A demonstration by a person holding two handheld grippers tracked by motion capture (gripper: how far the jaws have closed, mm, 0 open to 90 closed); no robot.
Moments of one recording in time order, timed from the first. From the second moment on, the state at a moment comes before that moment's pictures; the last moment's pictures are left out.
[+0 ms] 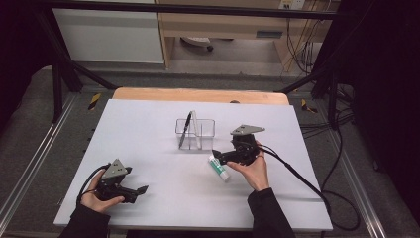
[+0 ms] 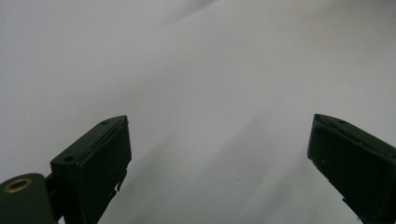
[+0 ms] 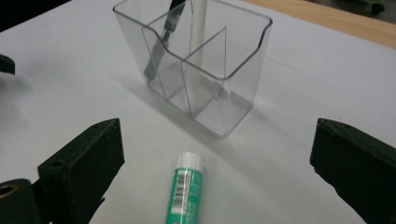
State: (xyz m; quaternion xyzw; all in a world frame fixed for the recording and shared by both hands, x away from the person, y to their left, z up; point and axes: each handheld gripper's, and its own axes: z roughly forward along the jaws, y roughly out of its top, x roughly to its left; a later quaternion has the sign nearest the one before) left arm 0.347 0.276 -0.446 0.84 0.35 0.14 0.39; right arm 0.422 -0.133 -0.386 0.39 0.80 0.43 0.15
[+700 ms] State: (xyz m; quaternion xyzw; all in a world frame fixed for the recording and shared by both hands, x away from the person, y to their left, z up) left arm 0.347 0.276 -0.445 0.84 0.35 0.14 0.39; right arm 0.389 -0.150 -0.428 0.40 0.82 0.39 0.14
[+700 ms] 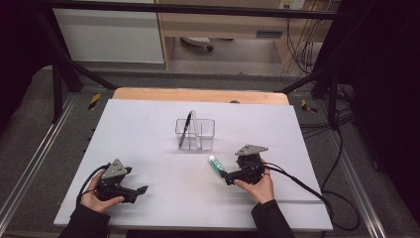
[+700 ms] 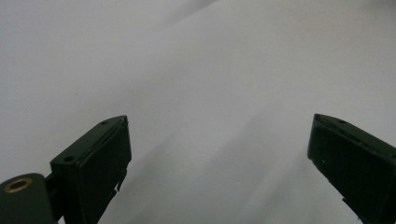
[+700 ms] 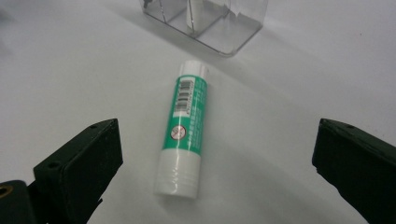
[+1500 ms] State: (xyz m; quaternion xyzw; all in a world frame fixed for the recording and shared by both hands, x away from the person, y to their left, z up) left arm 0.347 0.273 -0.445 0.84 0.35 0.14 0.39; right arm 0.374 -0.148 -0.446 0.39 0.82 0.40 0.13
